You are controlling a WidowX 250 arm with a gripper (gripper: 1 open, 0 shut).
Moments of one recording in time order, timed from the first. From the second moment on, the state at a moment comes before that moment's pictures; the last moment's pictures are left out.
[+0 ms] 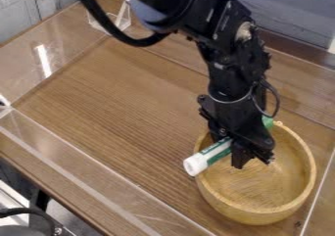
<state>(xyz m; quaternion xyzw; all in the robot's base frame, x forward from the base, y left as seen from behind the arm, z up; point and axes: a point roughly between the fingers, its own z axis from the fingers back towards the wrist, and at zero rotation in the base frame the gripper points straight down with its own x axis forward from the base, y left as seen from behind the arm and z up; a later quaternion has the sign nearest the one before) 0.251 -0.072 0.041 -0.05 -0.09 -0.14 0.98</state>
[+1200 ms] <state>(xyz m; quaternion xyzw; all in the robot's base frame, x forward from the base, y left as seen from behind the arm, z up) 0.251 -0.075 0.041 -0.08 -0.09 -0.14 0.98</state>
